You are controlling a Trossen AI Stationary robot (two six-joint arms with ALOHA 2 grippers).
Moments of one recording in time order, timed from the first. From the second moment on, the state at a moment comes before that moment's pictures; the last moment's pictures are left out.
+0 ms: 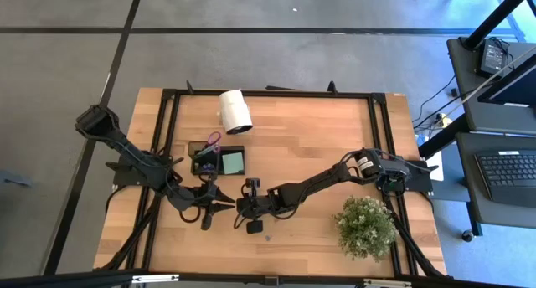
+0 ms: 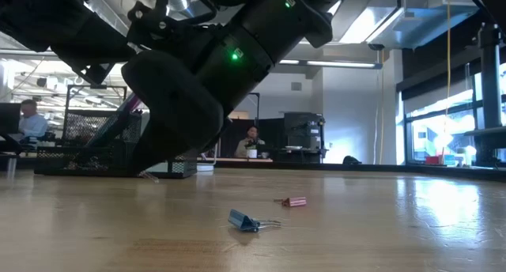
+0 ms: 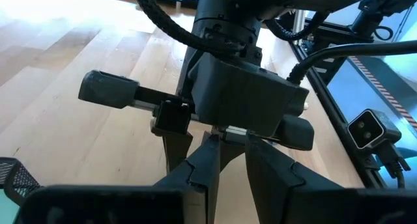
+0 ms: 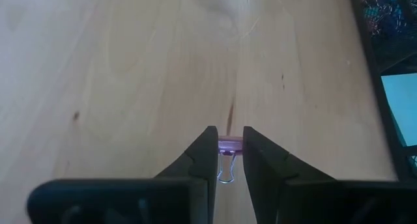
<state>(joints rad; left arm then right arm) -0.65 1.26 0.40 0.45 -0.55 -0.47 0.31 2.32 1.66 -0.15 0.29 0.05</state>
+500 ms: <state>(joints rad) -0.65 1.26 0.40 0.45 -0.55 -0.47 0.31 2.32 1.66 -0.15 0.29 0.07</state>
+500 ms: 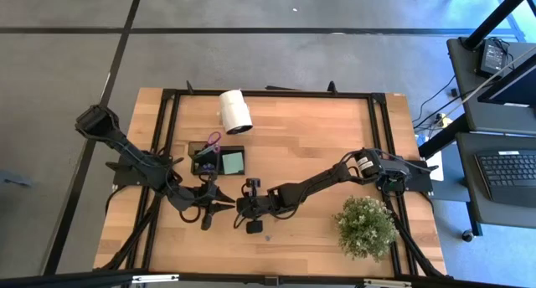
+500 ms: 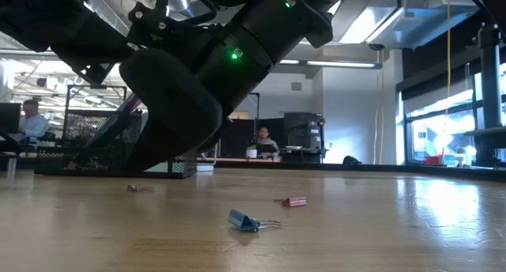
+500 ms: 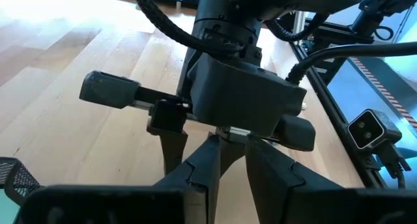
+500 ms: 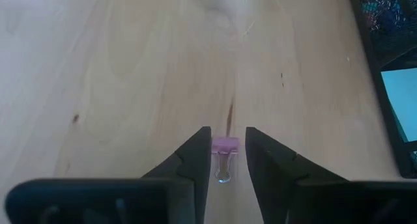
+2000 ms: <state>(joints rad) -0.64 1.26 0.40 0.45 -0.50 -0.41 0.25 1.23 0.76 -0.16 0.52 0.16</state>
